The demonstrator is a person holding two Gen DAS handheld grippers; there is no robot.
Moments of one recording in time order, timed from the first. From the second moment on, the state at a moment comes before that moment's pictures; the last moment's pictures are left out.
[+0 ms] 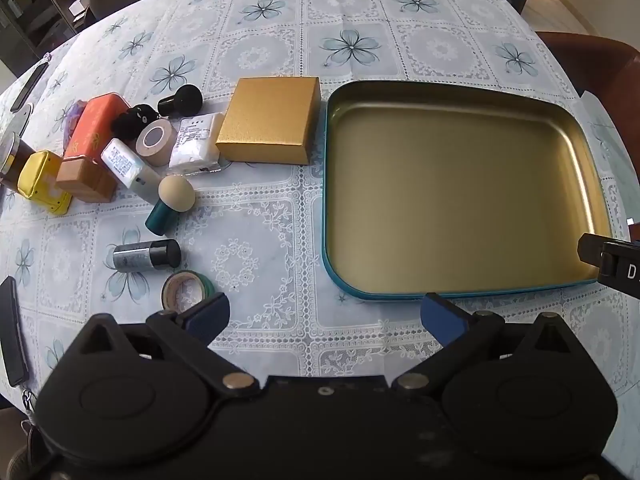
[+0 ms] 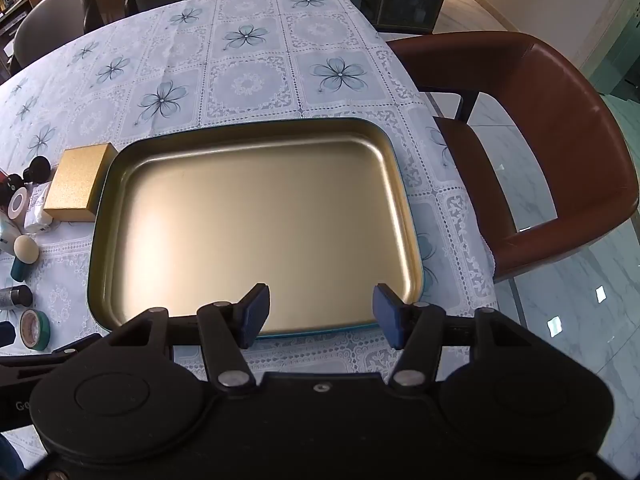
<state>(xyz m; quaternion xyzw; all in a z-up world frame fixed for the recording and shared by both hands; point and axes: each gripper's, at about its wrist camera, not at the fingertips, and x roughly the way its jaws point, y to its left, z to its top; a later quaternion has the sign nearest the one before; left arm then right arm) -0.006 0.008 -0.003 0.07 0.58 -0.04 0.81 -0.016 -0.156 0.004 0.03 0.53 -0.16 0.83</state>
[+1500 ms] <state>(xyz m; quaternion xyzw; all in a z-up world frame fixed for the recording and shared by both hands) -0.005 0.010 -0.006 0.06 0.59 -0.03 0.81 -0.012 -0.155 0.002 0.03 0.53 -0.16 0.83</state>
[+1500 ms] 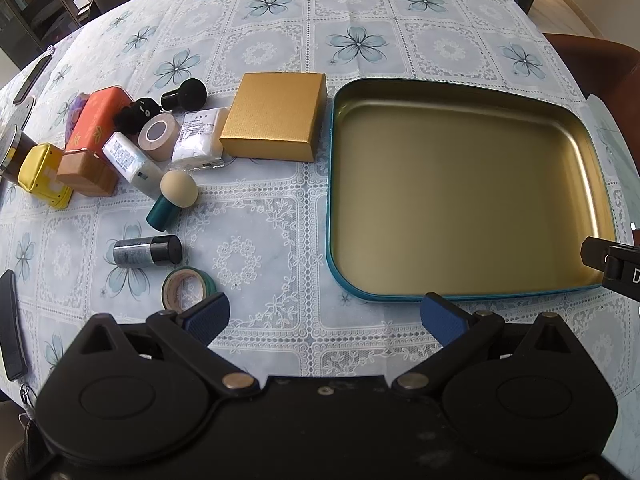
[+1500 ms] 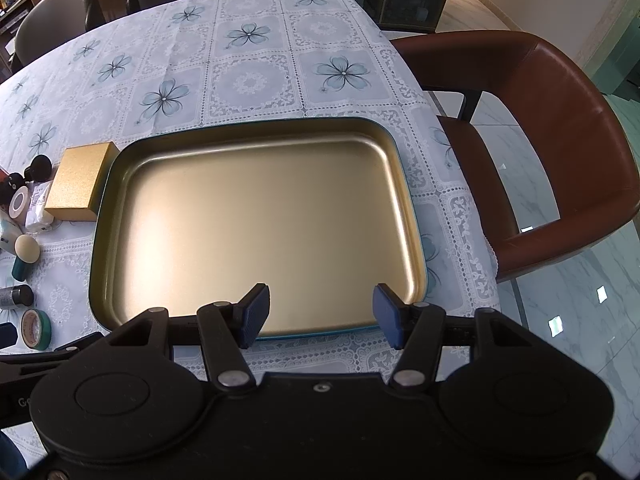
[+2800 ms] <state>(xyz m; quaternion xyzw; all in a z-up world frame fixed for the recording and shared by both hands) 0.007 0.029 -0.001 0.05 0.58 -0.05 0.81 0.002 -0.140 0.009 0.02 0.50 -0.16 0.85</state>
